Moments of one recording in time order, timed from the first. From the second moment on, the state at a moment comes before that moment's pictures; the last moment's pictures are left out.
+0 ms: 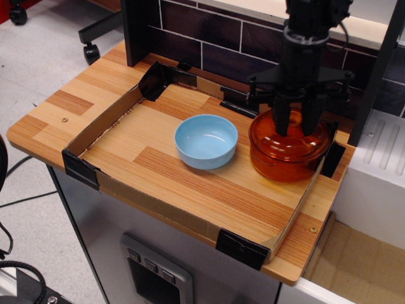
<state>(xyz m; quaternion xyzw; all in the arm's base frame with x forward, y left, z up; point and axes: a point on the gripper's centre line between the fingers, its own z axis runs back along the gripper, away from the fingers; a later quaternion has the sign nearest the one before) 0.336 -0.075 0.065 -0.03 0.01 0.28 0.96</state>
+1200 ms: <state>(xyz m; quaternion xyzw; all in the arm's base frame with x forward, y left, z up) 0.270 0.059 0.126 -0.05 -0.01 0.23 0.97</state>
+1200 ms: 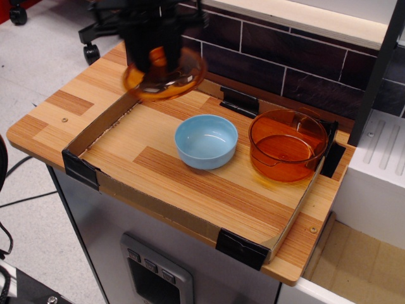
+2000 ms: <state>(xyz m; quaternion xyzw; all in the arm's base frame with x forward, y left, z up) 0.264 0.091 0.073 0.01 0.00 0.22 0.98</state>
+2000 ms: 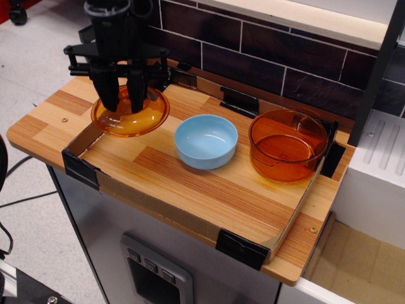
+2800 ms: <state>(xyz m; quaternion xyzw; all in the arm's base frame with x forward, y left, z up) 0.255 0.096 0.055 0.02 0.01 0.20 0.98</state>
